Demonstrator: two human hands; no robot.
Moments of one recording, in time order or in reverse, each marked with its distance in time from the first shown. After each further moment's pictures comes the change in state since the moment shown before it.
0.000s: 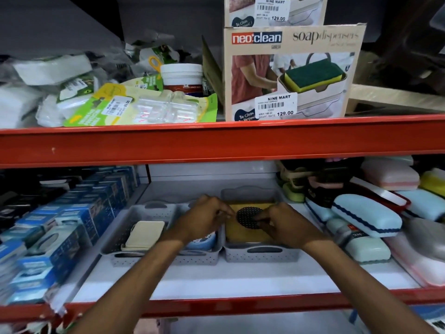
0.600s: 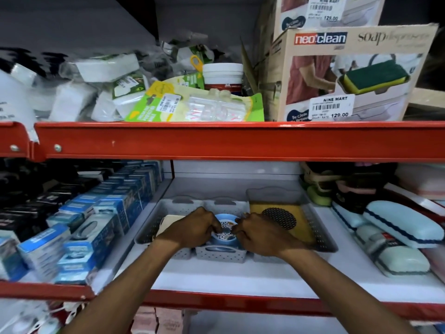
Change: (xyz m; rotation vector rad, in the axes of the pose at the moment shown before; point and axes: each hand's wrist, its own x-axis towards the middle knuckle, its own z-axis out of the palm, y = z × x) left_hand -0.054 -0.067 -0.028 0.195 -0.217 -0.100; right_hand 0.045 -0.085 0.052 -0.082 -0.059 -0.255
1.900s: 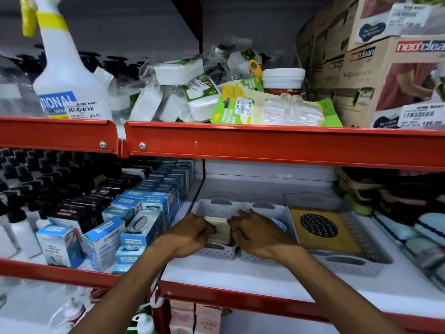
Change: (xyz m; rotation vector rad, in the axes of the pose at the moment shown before) left_hand -0.088 -0.069 -0.028 -0.075 0.055 -0.227; right_hand 0.054 -0.103 0.004 0.103 -0.018 0.054
